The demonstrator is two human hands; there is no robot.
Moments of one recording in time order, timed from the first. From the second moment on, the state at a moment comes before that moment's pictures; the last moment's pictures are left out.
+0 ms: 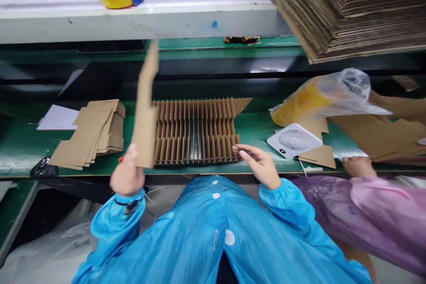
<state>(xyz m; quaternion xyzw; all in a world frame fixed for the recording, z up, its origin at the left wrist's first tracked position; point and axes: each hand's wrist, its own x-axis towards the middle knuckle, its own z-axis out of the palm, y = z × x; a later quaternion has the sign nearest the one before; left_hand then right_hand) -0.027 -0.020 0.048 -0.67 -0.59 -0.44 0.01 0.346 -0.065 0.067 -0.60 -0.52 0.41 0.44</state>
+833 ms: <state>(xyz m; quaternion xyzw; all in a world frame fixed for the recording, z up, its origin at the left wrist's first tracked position) 0.187 -0.013 -0.022 -0.95 -0.23 -0.22 -0.03 0.448 -0.100 0.129 -0.78 -0.55 0.11 0.26</state>
